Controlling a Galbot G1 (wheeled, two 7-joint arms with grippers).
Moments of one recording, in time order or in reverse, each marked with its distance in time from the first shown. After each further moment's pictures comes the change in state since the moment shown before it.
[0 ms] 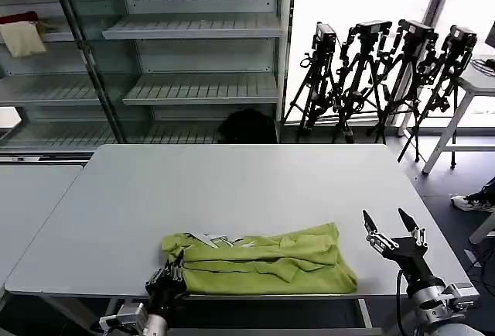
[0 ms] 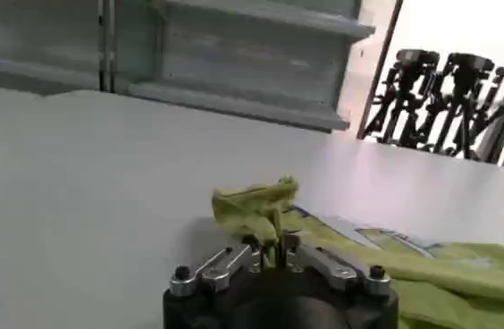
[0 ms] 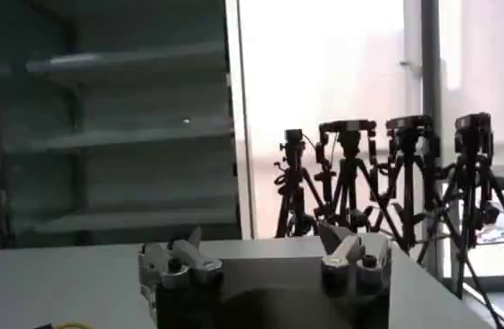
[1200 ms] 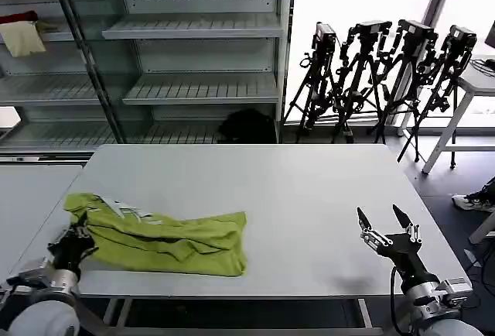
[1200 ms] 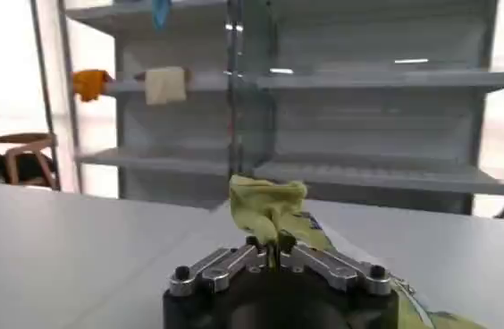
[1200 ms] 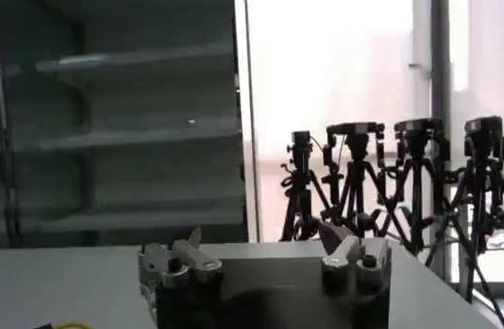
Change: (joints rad) left arm -0.082 0.247 -0.417 0.093 -0.217 0.006 -0.041; right arm 0.038 -0.002 -0.033 0.004 -0.013 -0.021 0.012
